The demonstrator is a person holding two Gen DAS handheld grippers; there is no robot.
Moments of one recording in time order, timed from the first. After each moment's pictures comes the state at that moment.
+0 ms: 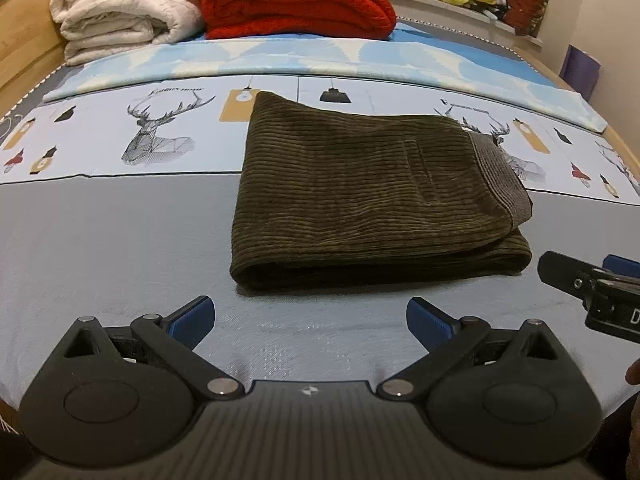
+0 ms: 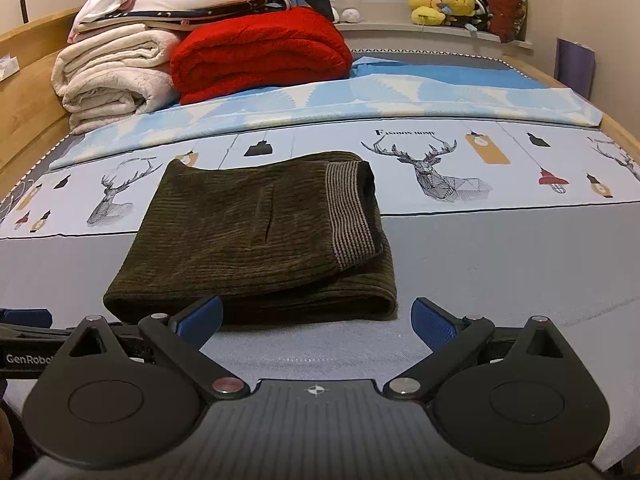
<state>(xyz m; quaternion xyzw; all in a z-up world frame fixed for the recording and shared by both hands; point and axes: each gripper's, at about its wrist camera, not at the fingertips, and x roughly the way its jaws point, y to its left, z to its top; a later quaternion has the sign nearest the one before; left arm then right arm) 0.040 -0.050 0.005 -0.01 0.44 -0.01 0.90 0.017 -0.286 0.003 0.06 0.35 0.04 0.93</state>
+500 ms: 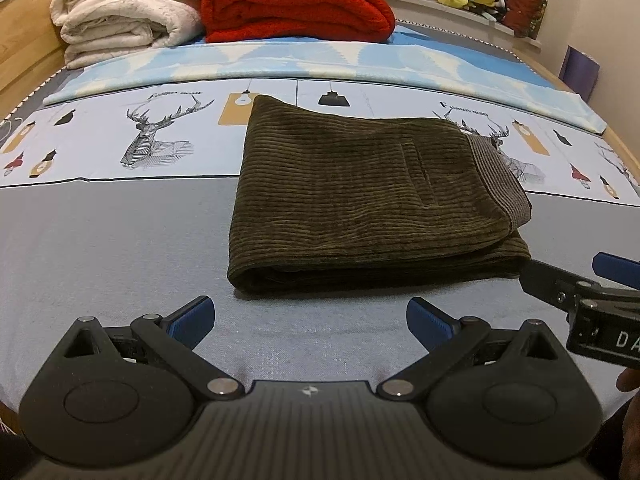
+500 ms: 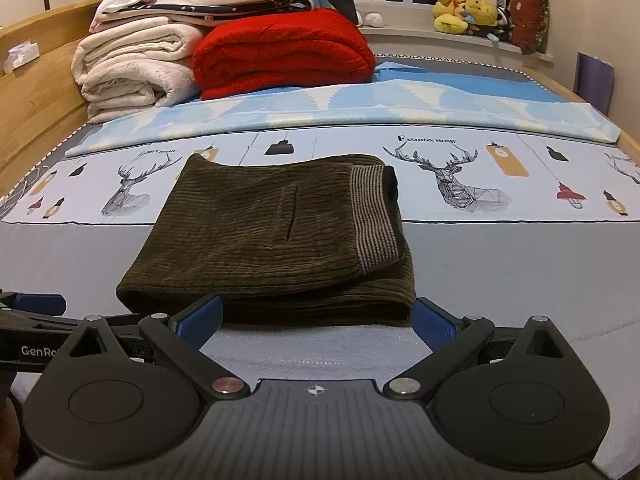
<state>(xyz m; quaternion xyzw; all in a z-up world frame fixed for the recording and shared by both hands) 0.041 -0.052 0.005 -0.01 0.44 -0.01 0.90 0.017 -0.272 0.003 0.04 0.34 0.06 0.94</state>
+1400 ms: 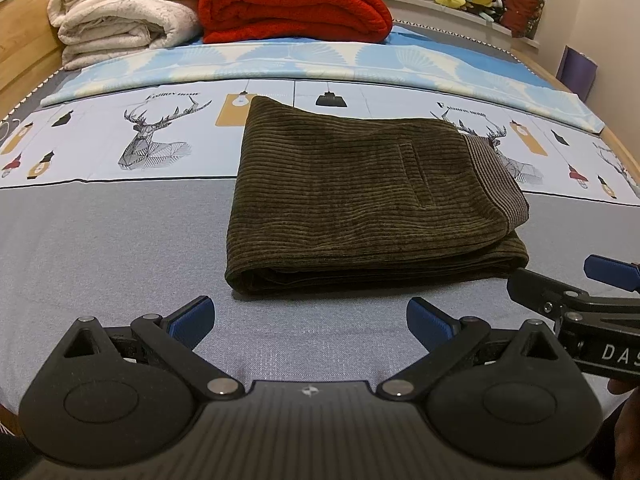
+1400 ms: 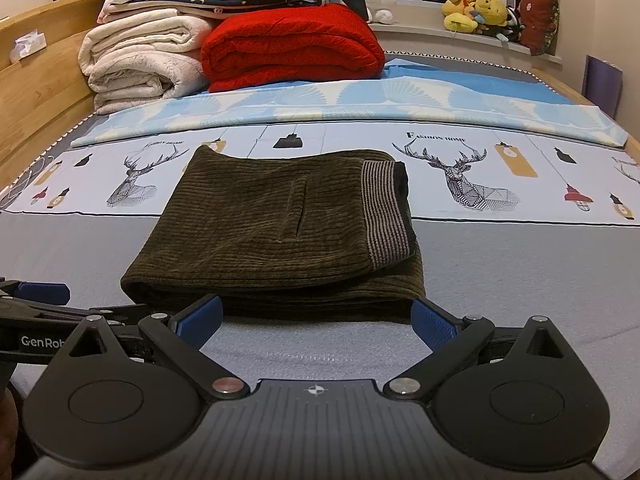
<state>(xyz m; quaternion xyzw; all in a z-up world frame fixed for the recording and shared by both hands) 0.042 -0.053 0.005 -0.01 0.44 -0.01 0.90 0.019 -0.264 0.000 0.03 0.35 0.07 0.93</state>
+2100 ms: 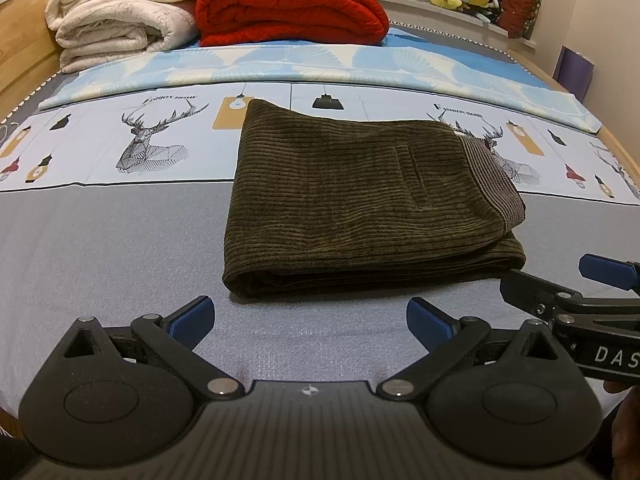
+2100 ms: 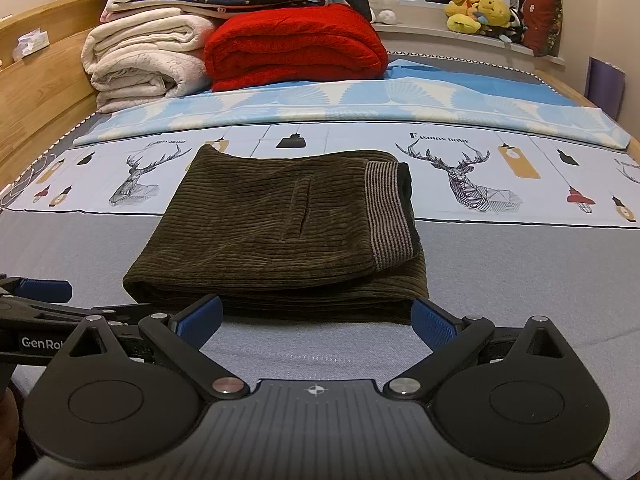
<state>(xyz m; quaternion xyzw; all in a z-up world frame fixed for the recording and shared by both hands) 0.042 -0.055 0.007 -0.01 0.44 -0.02 0.90 0.019 -0.261 0.000 0.03 0.35 0.07 0.93</state>
